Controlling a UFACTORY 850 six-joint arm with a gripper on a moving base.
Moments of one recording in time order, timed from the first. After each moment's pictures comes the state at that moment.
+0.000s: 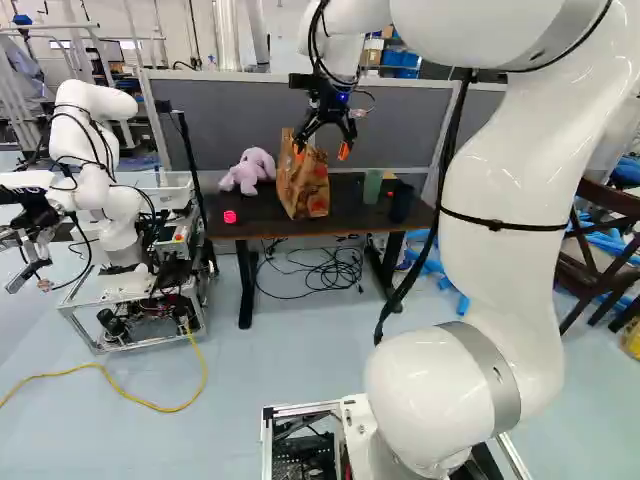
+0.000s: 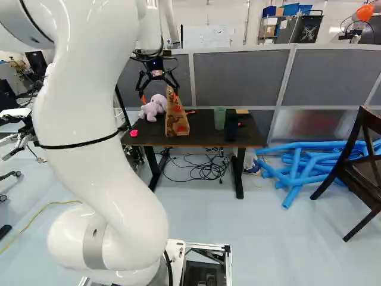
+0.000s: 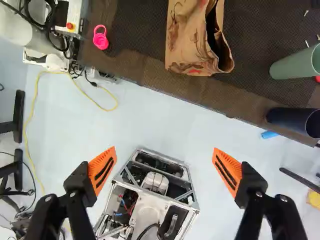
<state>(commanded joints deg) 5.8 -14.0 -83.0 5.6 -58.3 -15.3</state>
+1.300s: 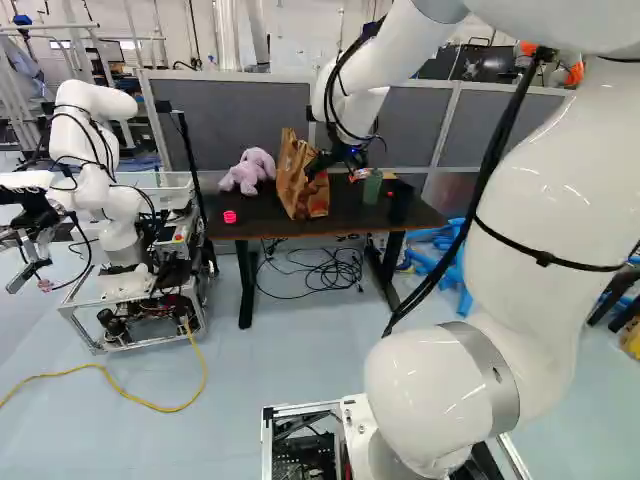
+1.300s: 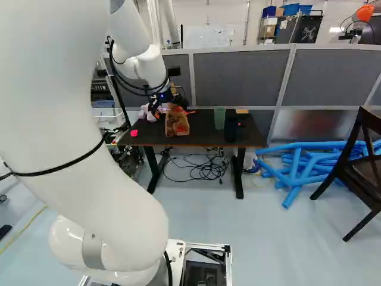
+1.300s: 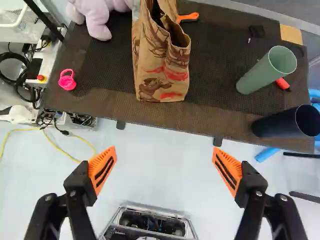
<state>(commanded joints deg) 3.6 -2.3 -52.6 3.4 -16.1 -9.3</state>
